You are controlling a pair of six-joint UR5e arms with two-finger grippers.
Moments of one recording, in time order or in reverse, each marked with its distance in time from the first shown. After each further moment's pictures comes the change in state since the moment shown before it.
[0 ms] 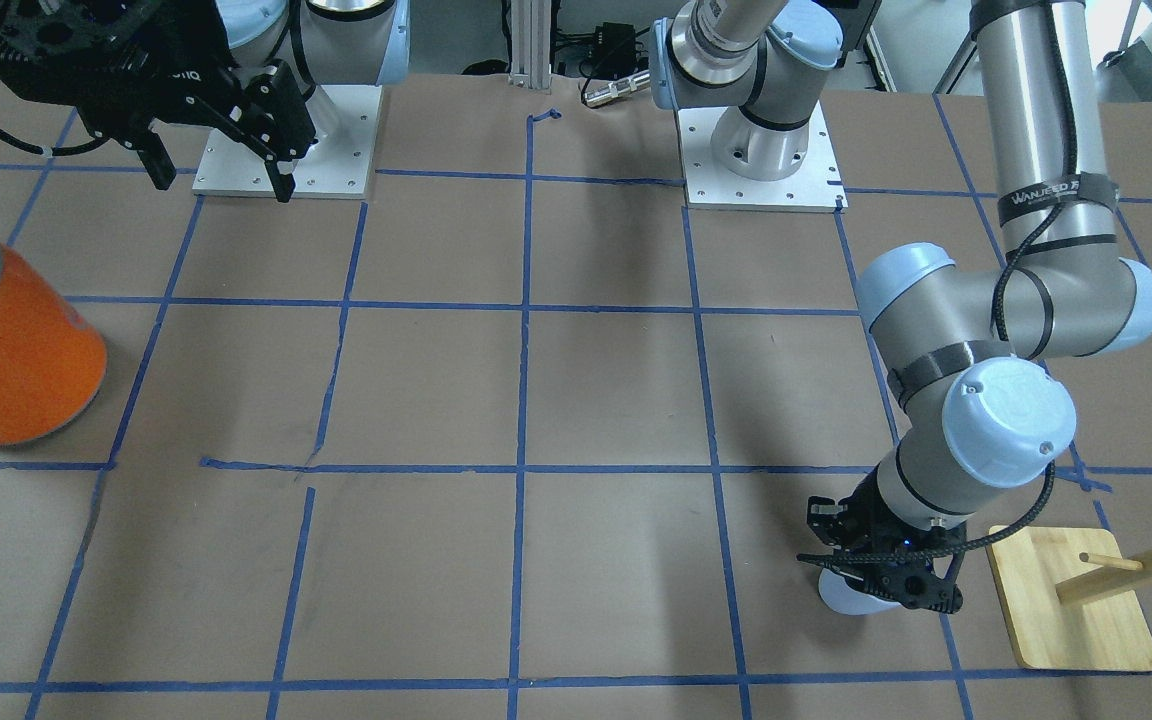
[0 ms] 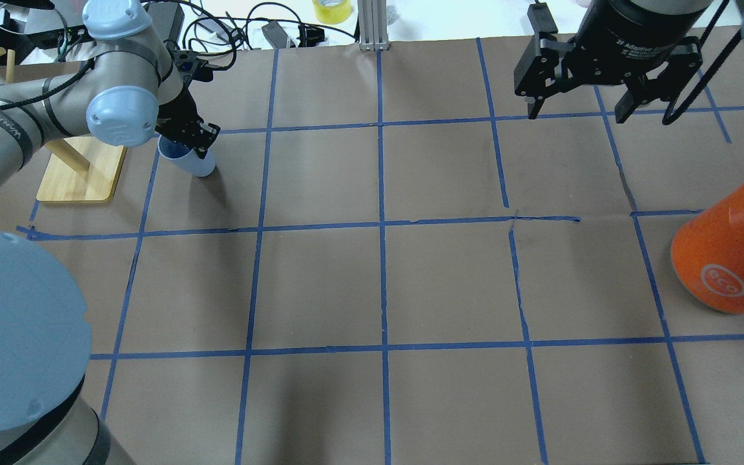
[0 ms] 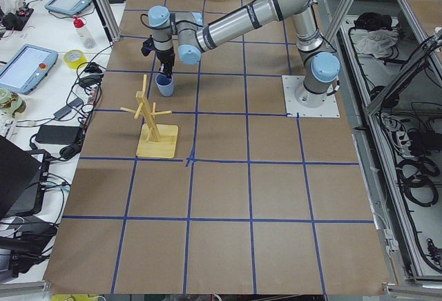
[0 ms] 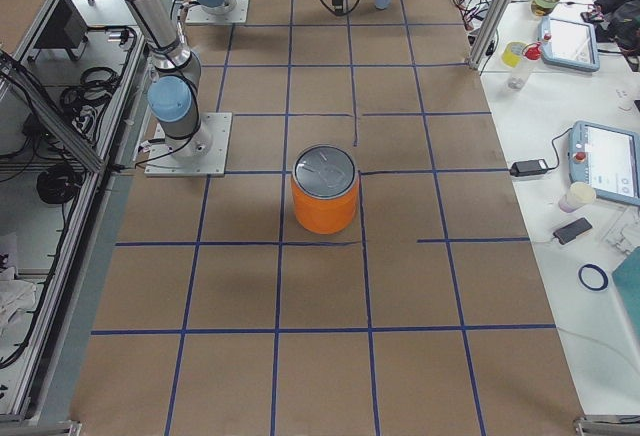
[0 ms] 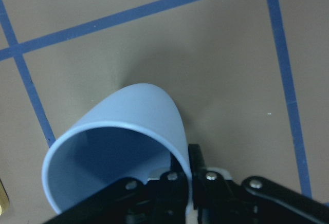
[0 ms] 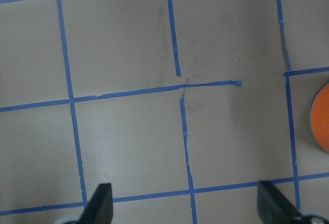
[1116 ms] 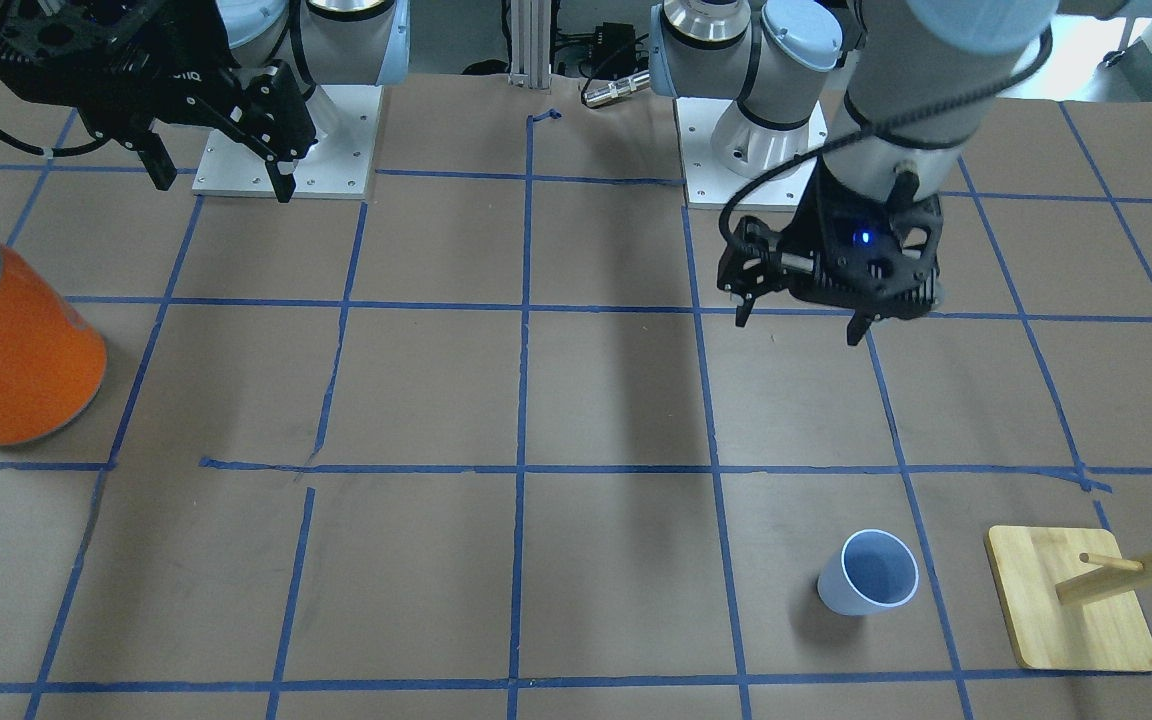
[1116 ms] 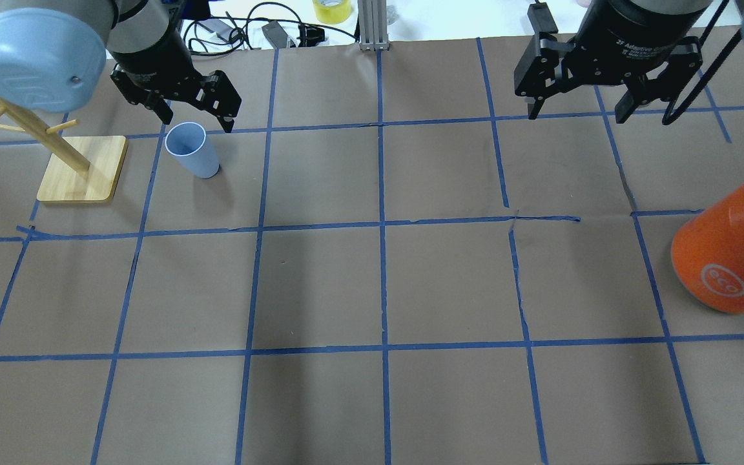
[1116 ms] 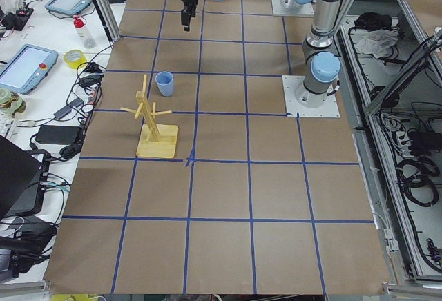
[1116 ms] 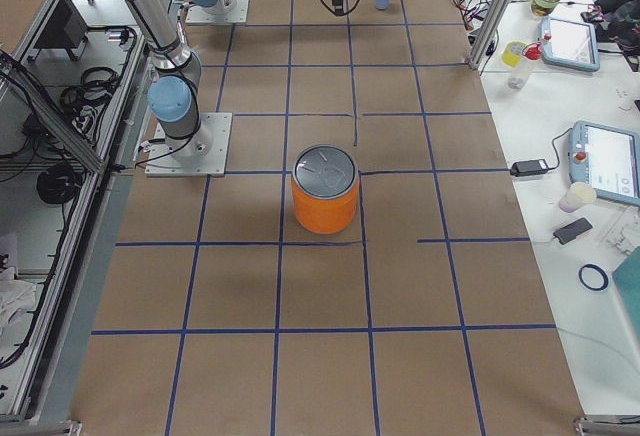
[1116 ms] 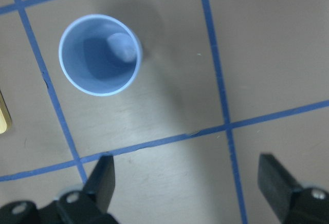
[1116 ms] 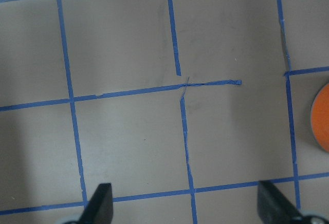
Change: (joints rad) left arm -0.167 0.433 0.032 -0.426 -0.025 -0.241; right arm 0.000 0.000 0.000 0.001 0.001 -0.001
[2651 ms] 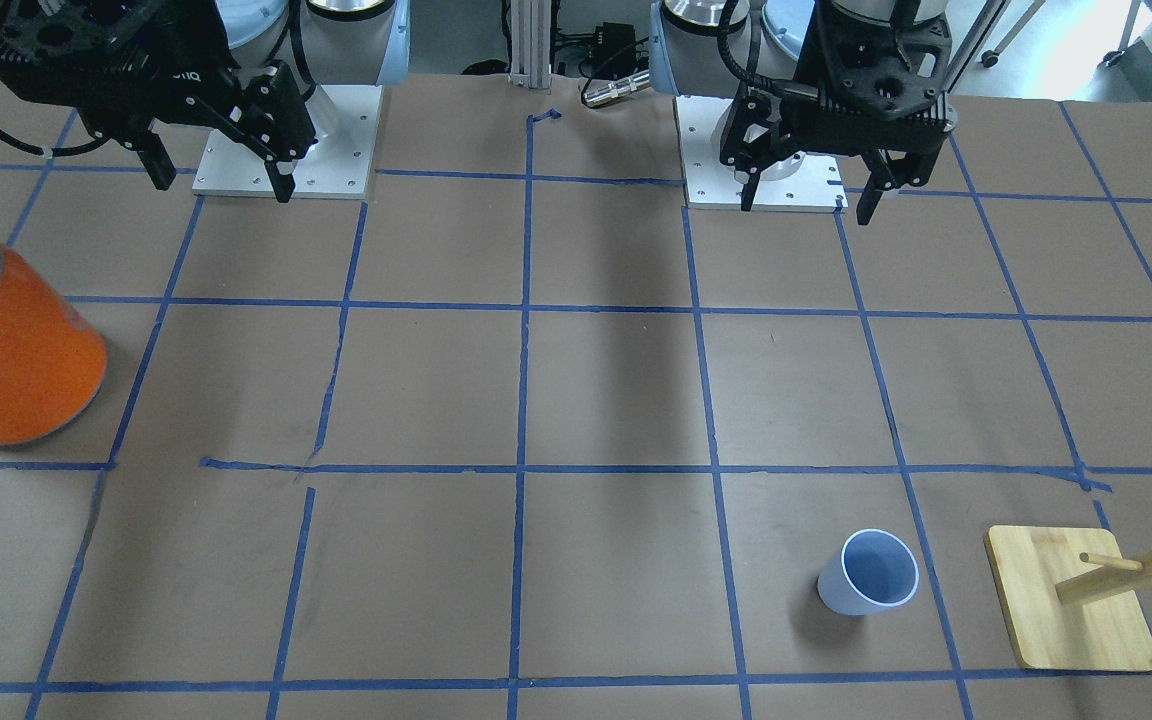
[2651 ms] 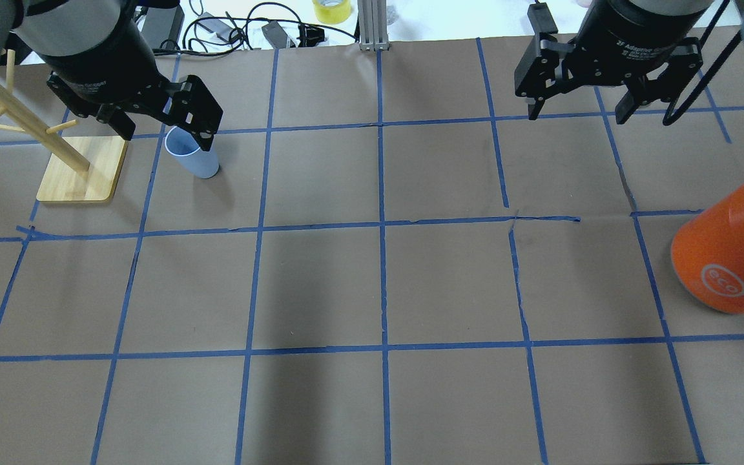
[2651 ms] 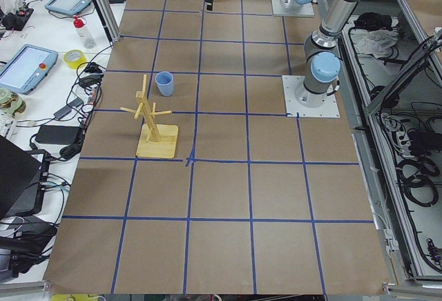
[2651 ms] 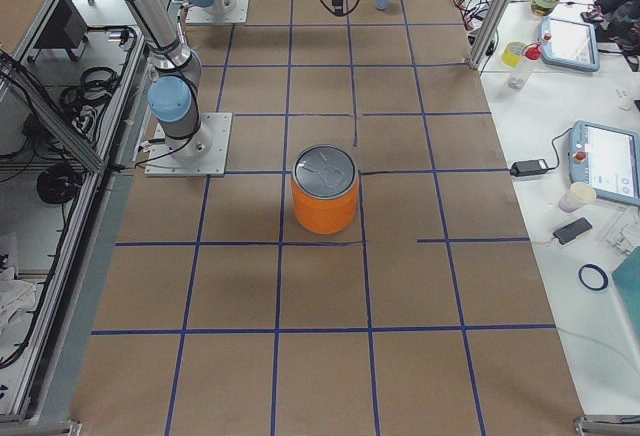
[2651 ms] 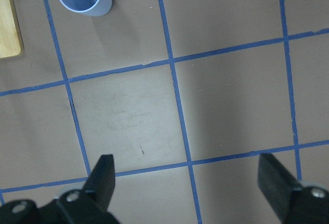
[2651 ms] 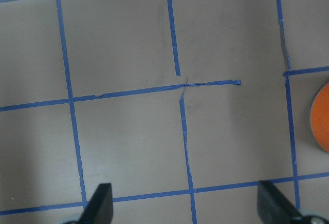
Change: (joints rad) left arm -0.018 0.128 -0.015 -0.100 0.034 -0.040; right arm -0.001 0.000 0.002 -0.001 -0.001 0.000
